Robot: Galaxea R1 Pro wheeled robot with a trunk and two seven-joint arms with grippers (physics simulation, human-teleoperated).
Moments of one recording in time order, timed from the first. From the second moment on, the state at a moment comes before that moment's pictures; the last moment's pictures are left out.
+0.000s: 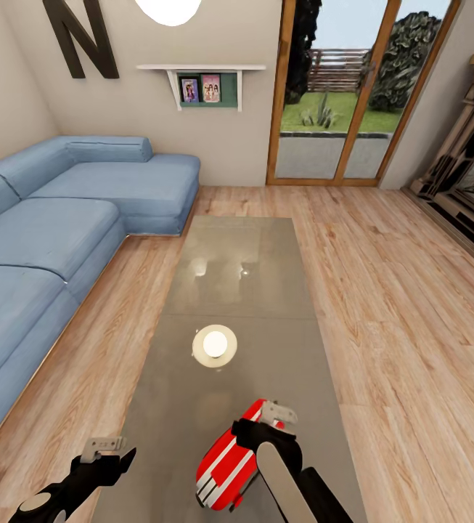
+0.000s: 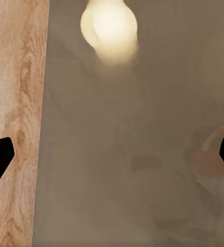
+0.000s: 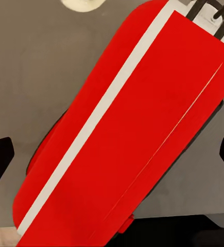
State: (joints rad) left arm -0.07 0.21 0.01 -1.22 0.20 0.33 -0.15; right arm -0.31 0.17 0.48 -1.28 -0.78 0.57 -0.79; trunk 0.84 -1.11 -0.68
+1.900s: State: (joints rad) left arm -0.07 0.21 0.01 -1.22 0.20 0.33 -0.14; right arm -0.41 0.17 0.44 -0.99 -0.77 0.47 -0.64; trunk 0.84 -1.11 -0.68
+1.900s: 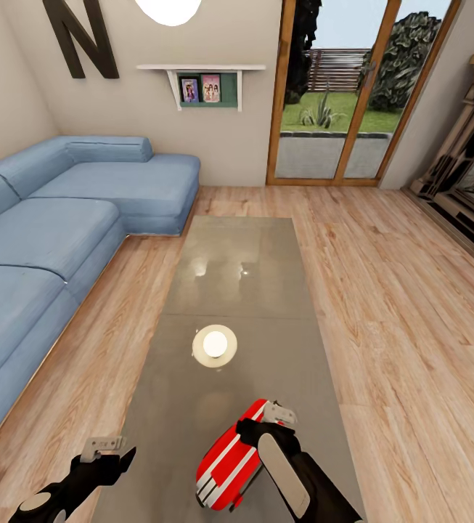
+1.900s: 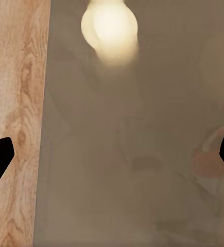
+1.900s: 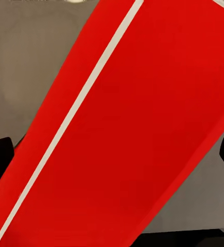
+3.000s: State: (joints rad) left arm -0.07 0.21 0.01 -1.22 0.20 0.33 -0.14; right arm -0.41 0.17 0.43 -1.20 -0.76 0.55 -0.68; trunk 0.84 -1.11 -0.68
